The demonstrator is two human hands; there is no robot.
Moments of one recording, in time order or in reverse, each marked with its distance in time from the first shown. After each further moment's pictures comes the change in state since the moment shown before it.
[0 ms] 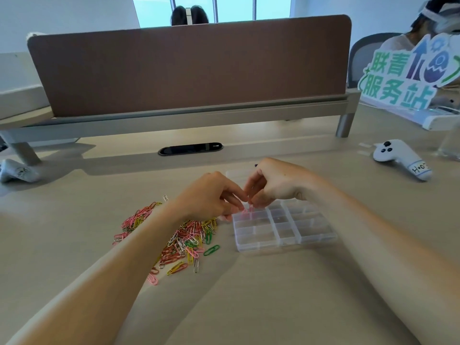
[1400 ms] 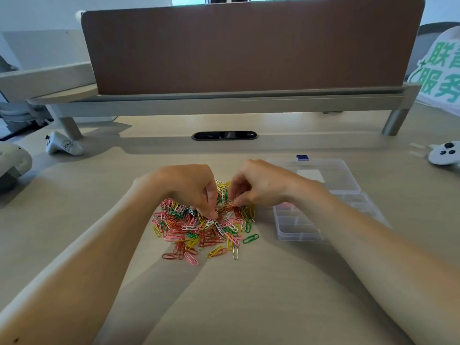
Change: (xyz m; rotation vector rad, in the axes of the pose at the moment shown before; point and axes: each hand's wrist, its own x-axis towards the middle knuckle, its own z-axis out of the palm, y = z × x) left_hand -0.051 -0.053 -0.059 0.280 -0.309 -0.255; right_hand 0.043 -0.055 0.068 -0.381 -0.061 -0.298
